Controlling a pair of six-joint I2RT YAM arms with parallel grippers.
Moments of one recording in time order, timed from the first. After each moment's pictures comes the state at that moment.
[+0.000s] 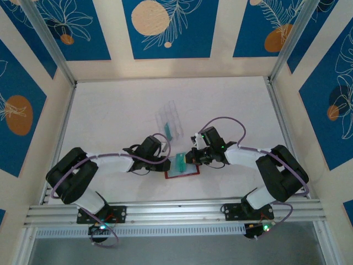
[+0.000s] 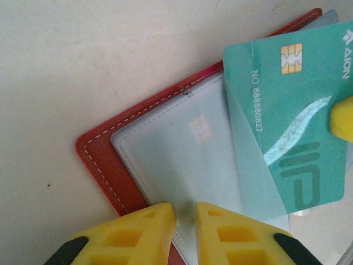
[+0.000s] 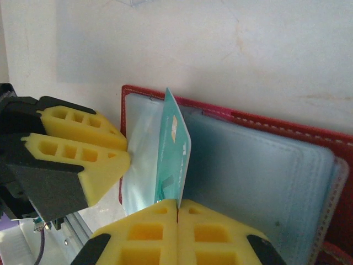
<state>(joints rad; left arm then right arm) -0.78 1.54 0.64 -0.09 0.30 -0.60 0.58 1.49 0.61 -0.10 -0.58 0.61</state>
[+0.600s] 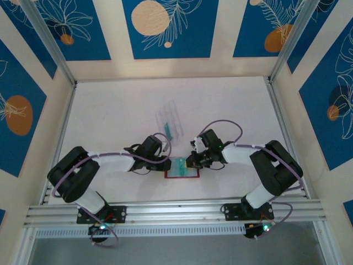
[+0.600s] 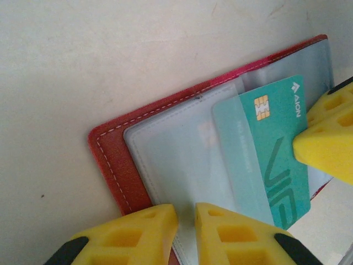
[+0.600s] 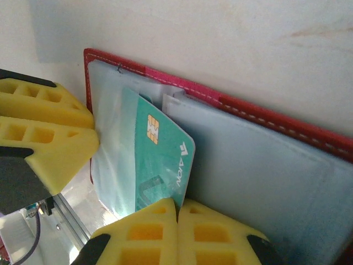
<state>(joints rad) -0.78 1.56 0.65 -0.09 0.30 -0.60 0.58 1.57 0.63 -0.15 -0.62 0.59</state>
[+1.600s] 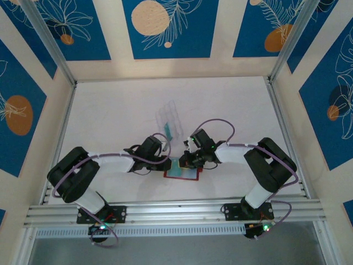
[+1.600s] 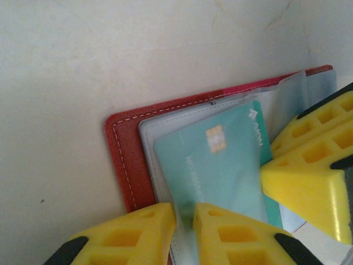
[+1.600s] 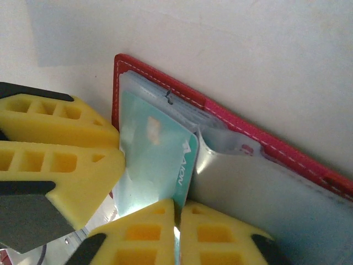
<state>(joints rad) -0.78 1.55 0.63 -0.04 0.29 -0.63 0.68 1.62 0.69 -0.12 -0.56 0.70</state>
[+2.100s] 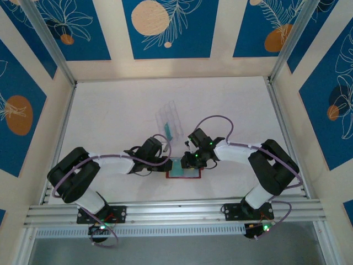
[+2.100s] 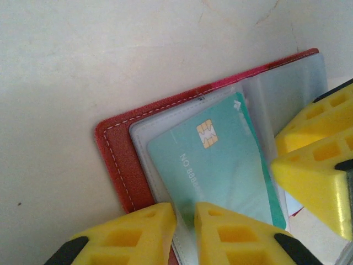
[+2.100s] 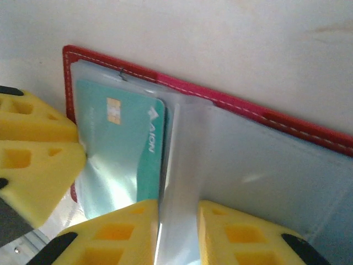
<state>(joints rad) -0.80 1.55 0.61 0.01 0.29 -0.65 0.71 1.58 0.77 -0.39 -0.38 0.62</state>
